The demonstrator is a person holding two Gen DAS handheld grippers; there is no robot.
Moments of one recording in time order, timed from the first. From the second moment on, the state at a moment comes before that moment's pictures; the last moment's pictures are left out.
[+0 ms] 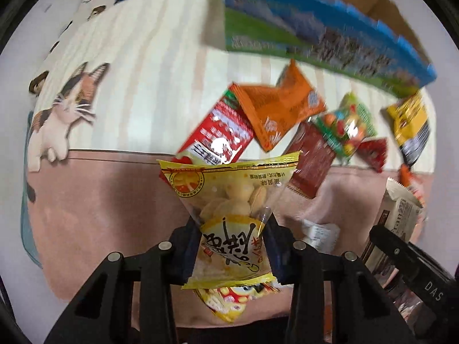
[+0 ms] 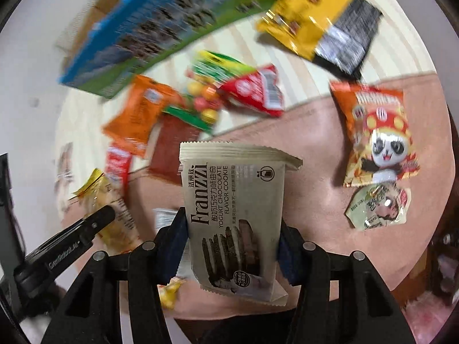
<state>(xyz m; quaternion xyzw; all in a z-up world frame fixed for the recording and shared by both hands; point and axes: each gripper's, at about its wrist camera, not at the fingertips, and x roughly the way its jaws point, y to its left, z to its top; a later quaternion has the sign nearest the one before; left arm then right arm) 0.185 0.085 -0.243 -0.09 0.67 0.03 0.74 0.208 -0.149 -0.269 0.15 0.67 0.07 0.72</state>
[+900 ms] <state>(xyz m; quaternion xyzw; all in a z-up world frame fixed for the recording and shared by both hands) 0.517 0.042 -0.192 -0.17 0.66 -0.01 0.73 0.539 -0.140 -0.198 0.11 0.65 0.18 0.73</state>
